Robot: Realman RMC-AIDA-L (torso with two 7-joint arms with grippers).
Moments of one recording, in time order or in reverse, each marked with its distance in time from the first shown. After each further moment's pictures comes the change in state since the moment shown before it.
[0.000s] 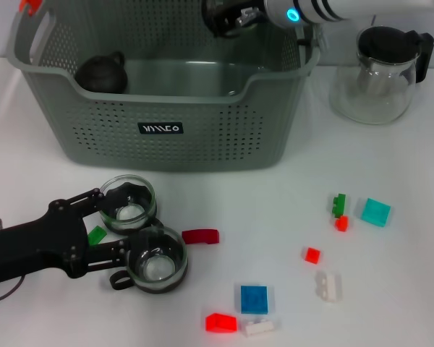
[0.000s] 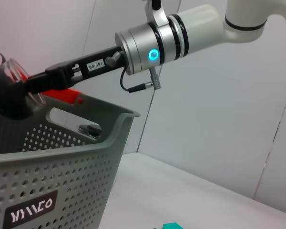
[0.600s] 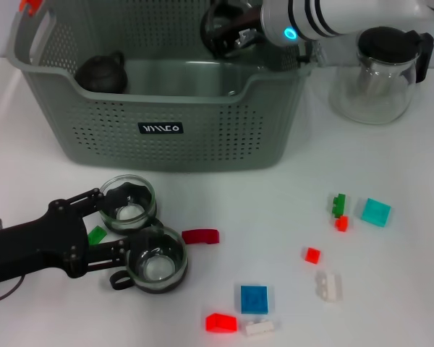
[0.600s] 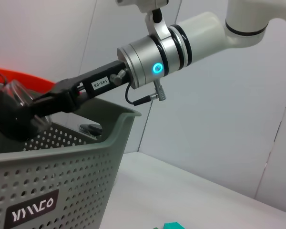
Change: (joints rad) left arm 0.000 0.000 0.000 0.000 0.000 -0.003 0.000; right arm 0.008 0.000 -0.041 0.038 -0.006 -0.024 0.003
